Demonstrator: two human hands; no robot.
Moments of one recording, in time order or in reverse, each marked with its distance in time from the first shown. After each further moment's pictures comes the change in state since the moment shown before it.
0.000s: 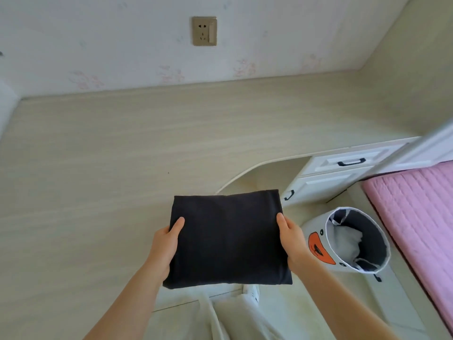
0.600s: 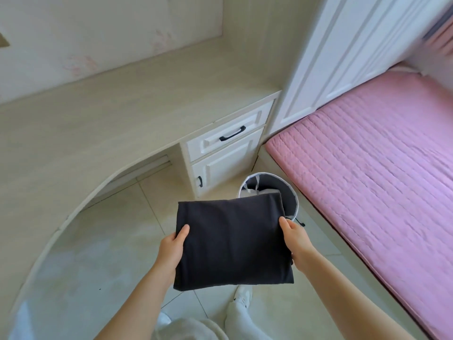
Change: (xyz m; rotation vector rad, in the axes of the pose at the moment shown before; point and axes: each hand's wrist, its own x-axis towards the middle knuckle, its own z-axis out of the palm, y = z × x) left_hand -0.062 -0.065 0.330 0.306 -0.282 -0.034; right_hand 0.046 0.104 -0.329 0.147 0.268 0.167
